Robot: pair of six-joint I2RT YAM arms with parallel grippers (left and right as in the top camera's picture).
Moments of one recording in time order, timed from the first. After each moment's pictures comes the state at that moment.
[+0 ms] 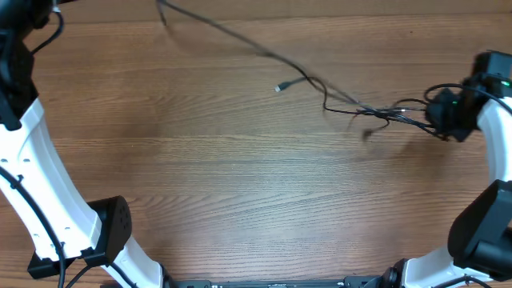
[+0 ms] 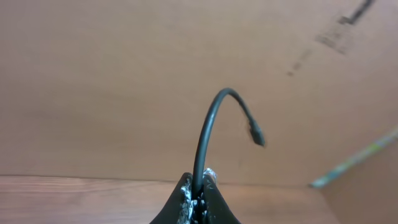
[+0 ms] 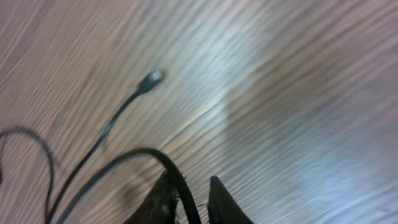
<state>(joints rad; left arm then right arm) 0.18 1.91 2.88 -1.16 0.48 -0.36 -0.36 1.75 1.42 -0.96 -0.12 0.44</state>
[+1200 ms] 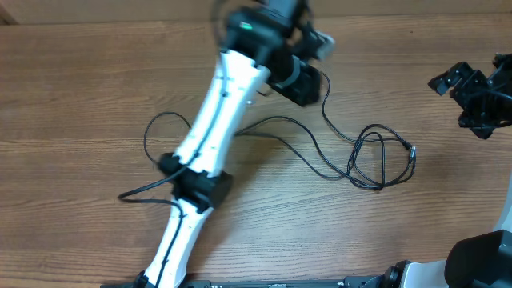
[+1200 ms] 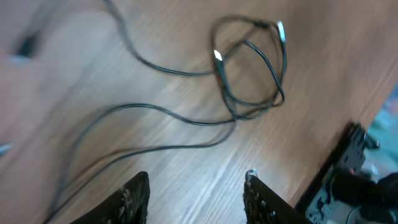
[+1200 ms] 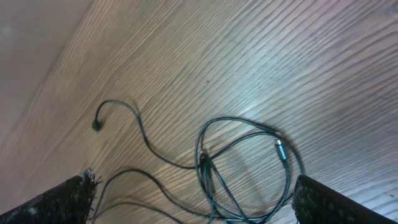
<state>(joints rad) -0.58 2.45 2.89 -1.68 0.43 0.08 -0.41 1.60 1.60 -1.14 -0.33 0.37</state>
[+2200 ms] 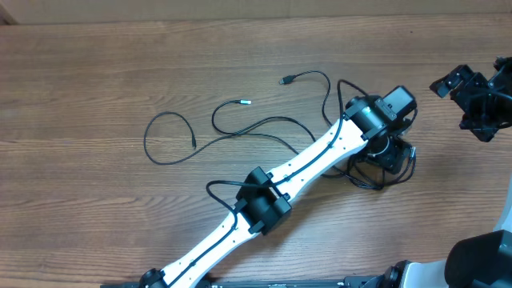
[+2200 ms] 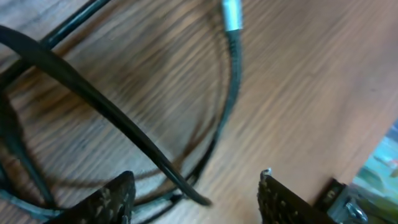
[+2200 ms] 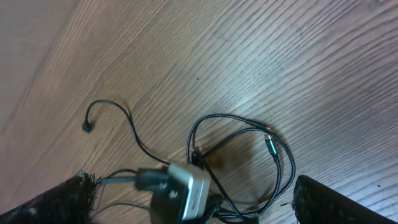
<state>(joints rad) -0.95 2.82 2.89 -1.30 0.42 -0.42 -0.41 1.60 1.60 -1.16 -0.30 0.37</state>
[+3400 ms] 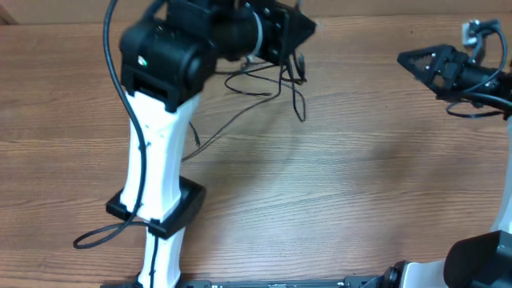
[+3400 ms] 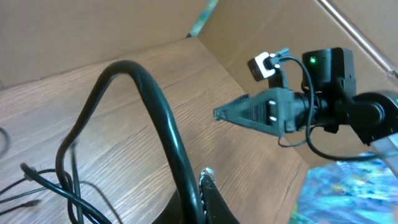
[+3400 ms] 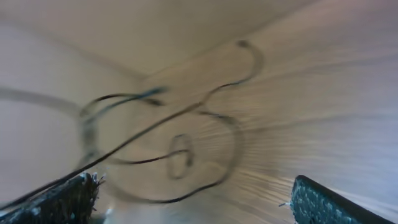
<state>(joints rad) -0.46 2.19 3.14 -1.47 0.59 -0.28 -0.35 1.60 1.60 -0.96 -1.09 0.08</state>
